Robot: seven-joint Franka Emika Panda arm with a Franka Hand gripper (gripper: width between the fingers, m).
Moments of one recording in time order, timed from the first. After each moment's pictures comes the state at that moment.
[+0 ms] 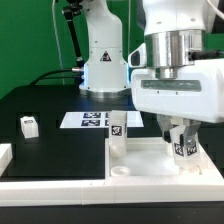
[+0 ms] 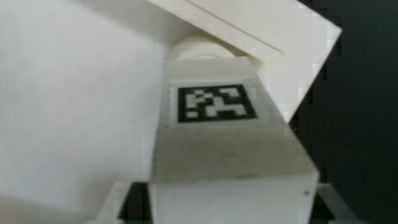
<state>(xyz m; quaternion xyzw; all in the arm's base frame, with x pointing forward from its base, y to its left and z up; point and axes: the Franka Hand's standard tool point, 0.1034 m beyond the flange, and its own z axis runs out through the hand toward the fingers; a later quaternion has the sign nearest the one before) 0.630 0.097 0.078 -0.83 0.55 -0.07 0.07</state>
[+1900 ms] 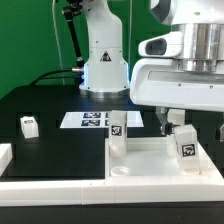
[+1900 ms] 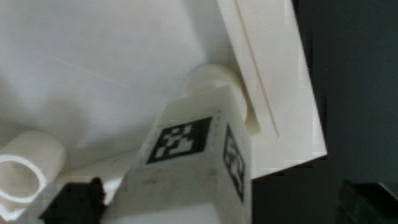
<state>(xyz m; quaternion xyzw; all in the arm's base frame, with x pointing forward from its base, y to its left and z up) 0.627 0.122 0.087 -0.98 0.19 -0.07 -0.01</state>
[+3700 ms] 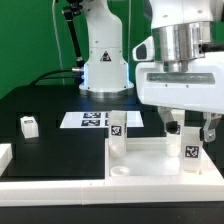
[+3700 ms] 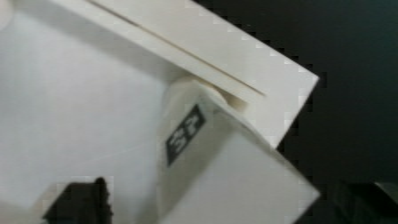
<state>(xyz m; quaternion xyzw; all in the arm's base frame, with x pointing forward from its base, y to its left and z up) 0.625 0.114 0.088 -0.88 0.47 -0.05 0.07</state>
